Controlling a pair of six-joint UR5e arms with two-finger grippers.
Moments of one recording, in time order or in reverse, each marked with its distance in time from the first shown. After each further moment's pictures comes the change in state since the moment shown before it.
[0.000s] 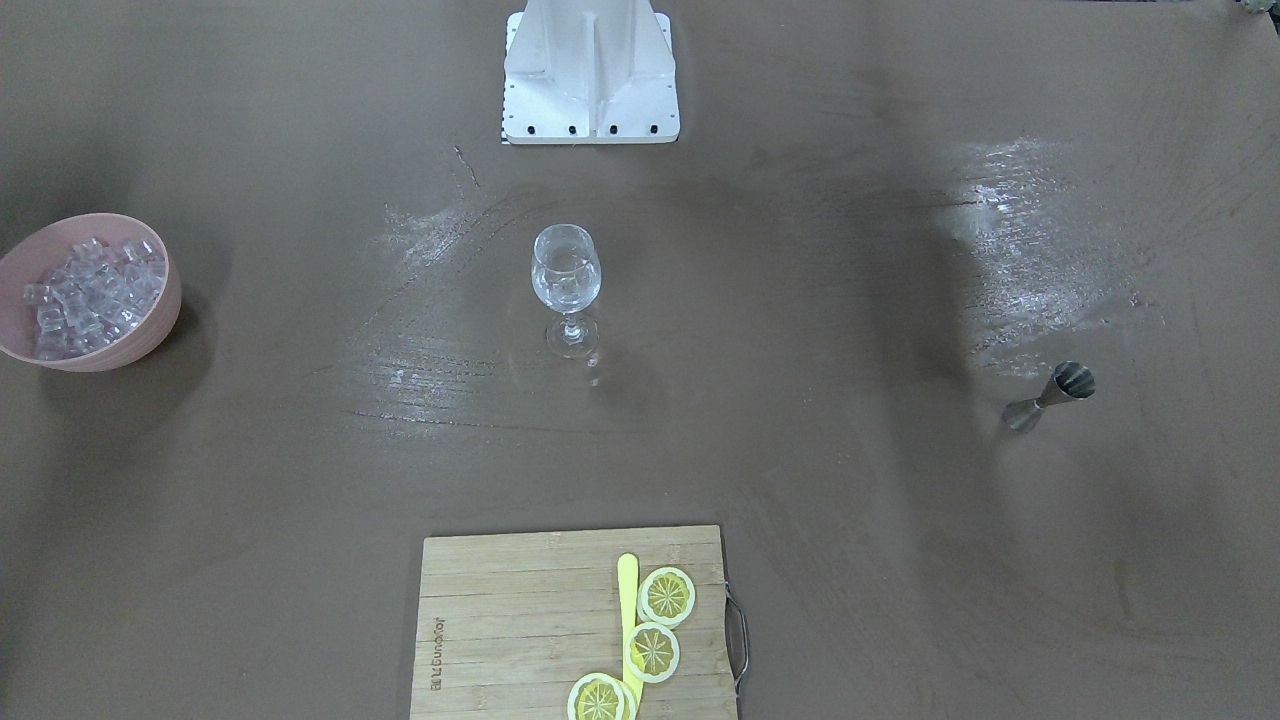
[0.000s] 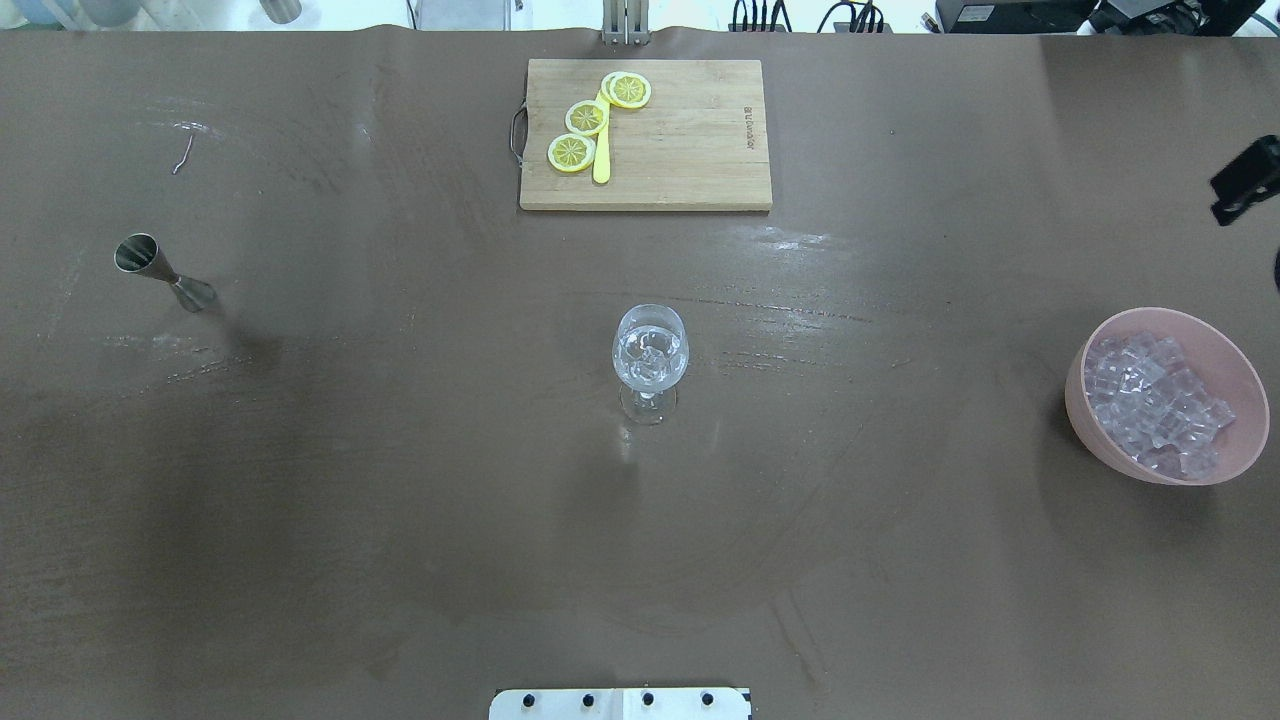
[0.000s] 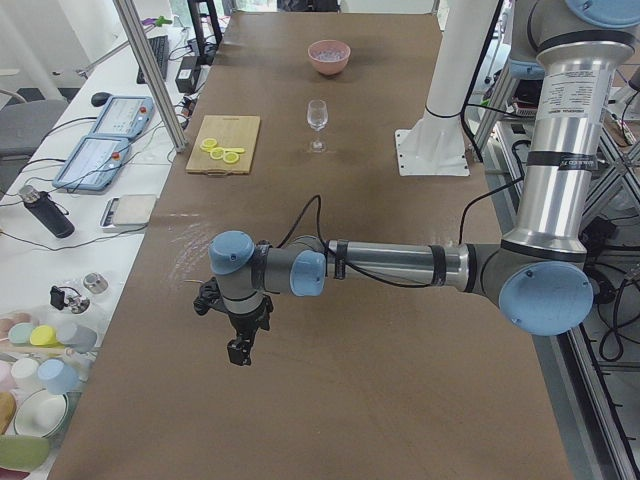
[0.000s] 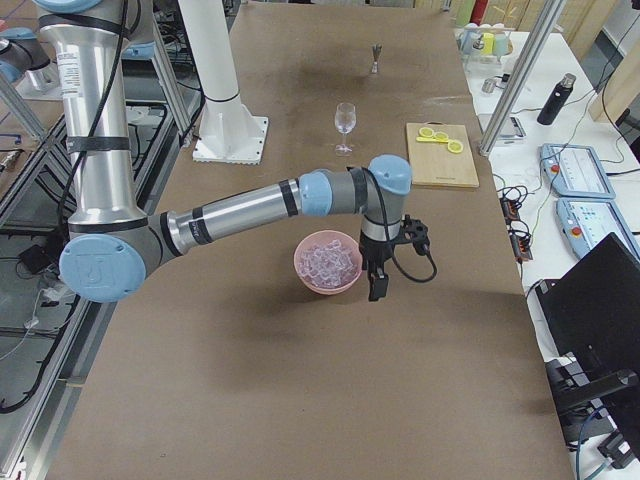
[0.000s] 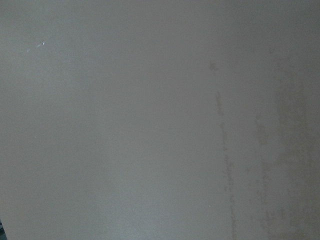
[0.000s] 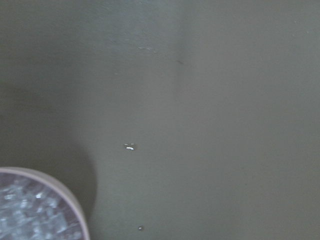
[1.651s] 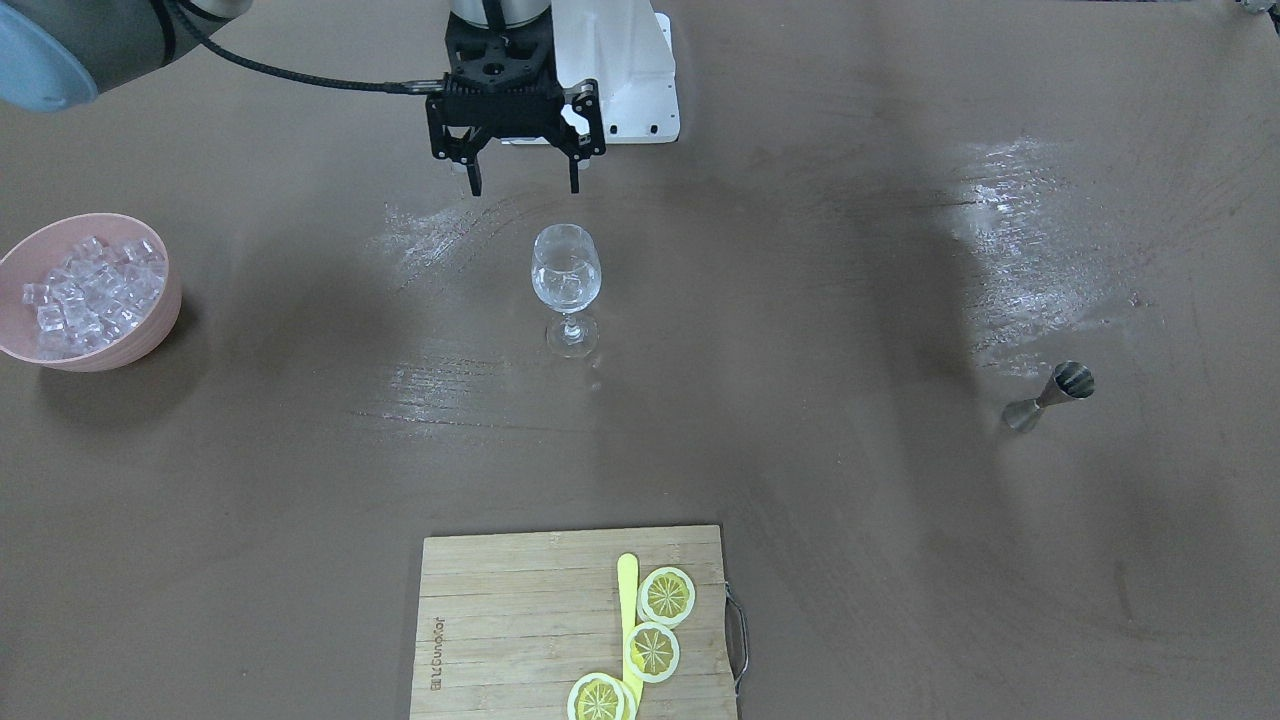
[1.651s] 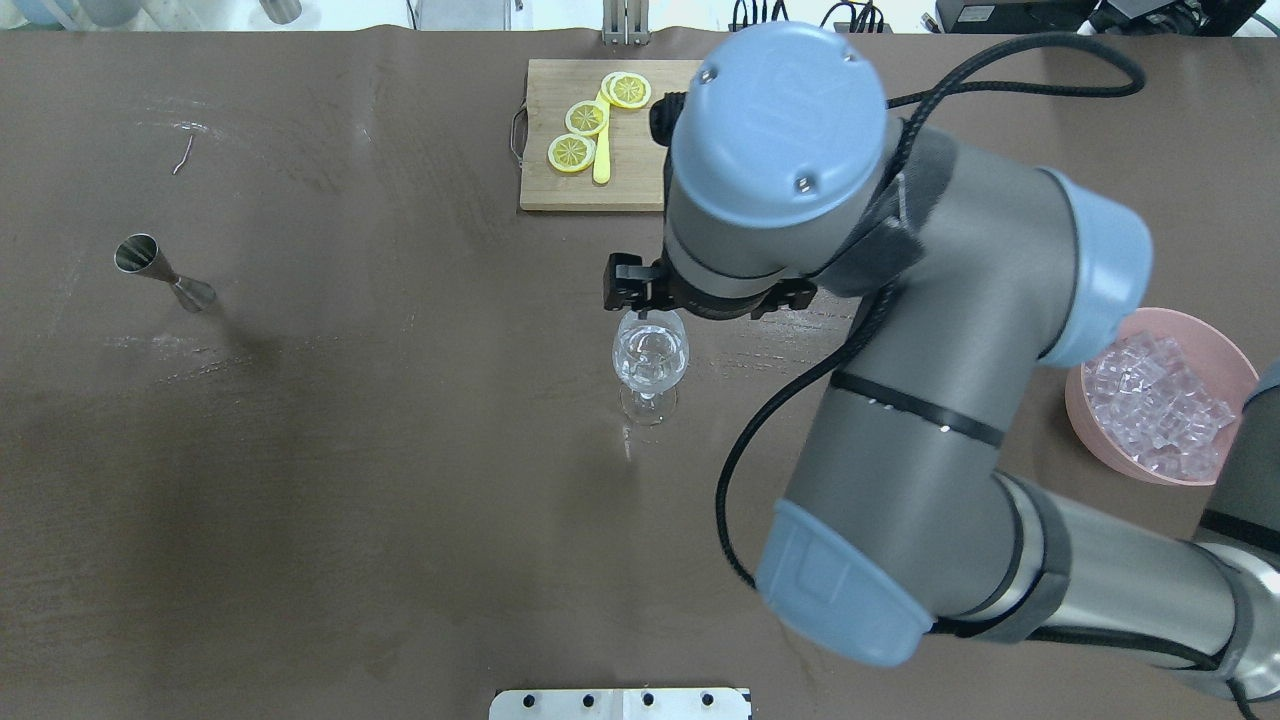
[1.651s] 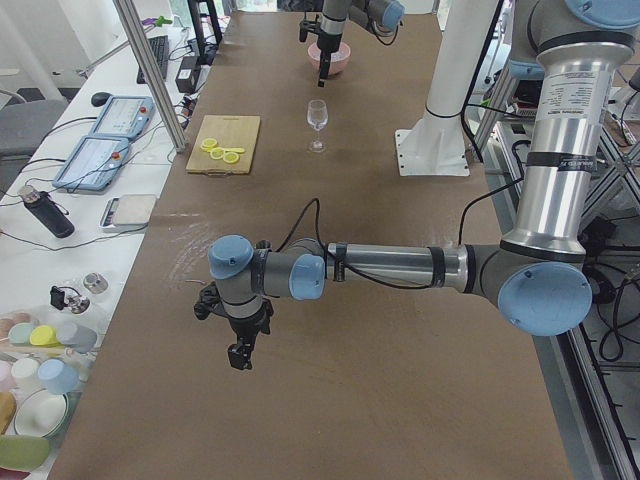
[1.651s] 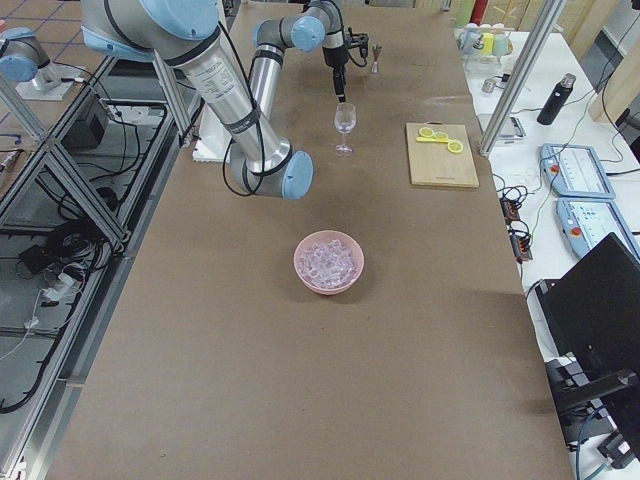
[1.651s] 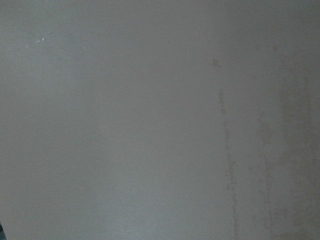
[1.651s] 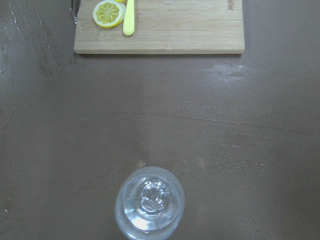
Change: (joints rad) left arm 0.000 -0.003 0.017 -0.001 0.018 0.001; right arm -0.837 0.790 0.283 -0.372 -0.313 1.144
